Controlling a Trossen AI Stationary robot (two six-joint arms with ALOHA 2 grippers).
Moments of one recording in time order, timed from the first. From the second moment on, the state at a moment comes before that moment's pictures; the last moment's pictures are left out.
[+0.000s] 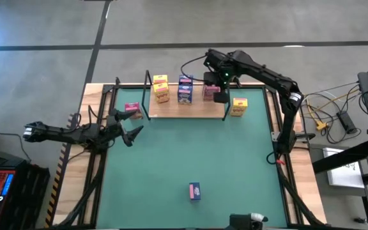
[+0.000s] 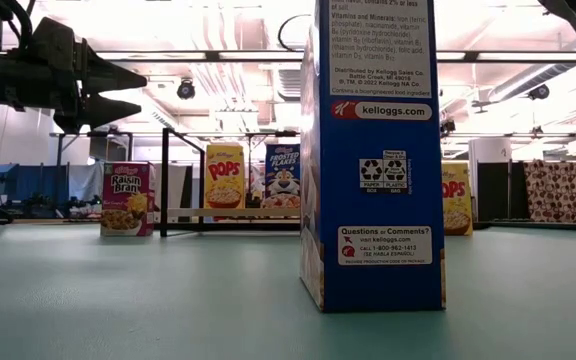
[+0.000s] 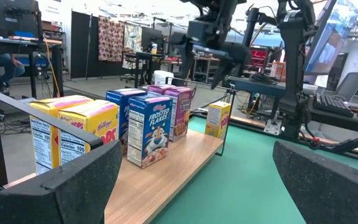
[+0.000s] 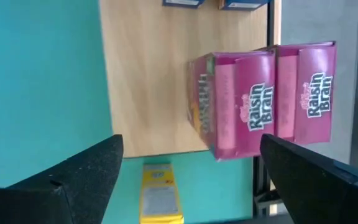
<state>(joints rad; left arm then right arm) -0.11 0.19 0.01 0.27 -0.61 -0.08 -0.59 1.88 1.94 -1.35 -0.03 -0.55</state>
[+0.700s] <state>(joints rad) -0.11 0.19 0.01 0.27 -0.61 -0.08 -0.54 1.68 1.78 -1.57 -0.02 -0.46</state>
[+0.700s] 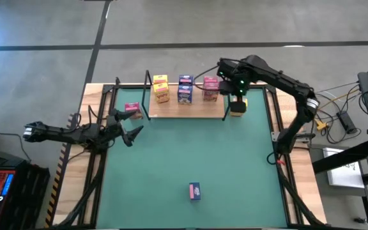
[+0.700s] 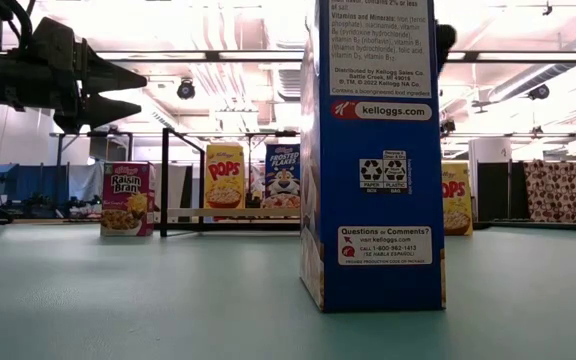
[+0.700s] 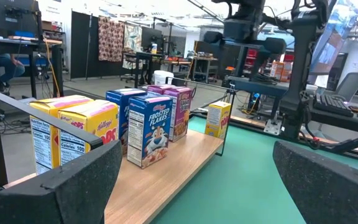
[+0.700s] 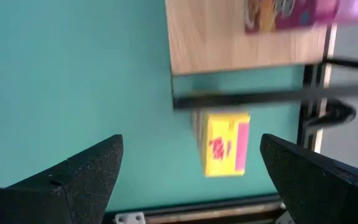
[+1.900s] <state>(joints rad) -0.11 0.19 0.01 0.27 -0.61 -0.08 -0.77 1.49 1.23 -1.08 0.04 -0.72</state>
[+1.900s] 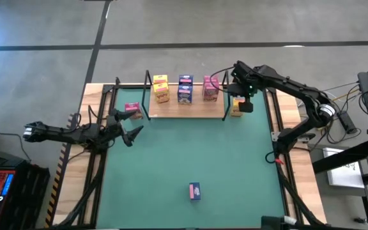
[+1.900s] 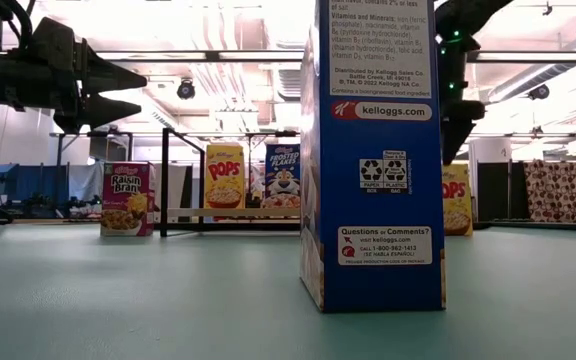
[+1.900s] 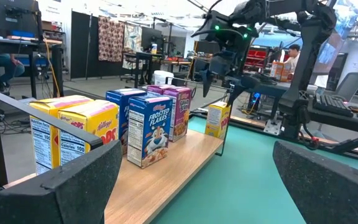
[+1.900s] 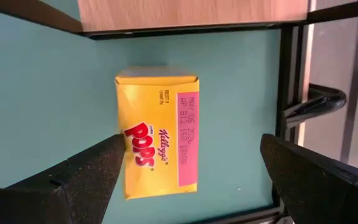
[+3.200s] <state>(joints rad) -0.11 0.19 0.01 0.27 -0.61 -0.08 -0.77 1.51 1.12 -0.94 0.01 -0.78</state>
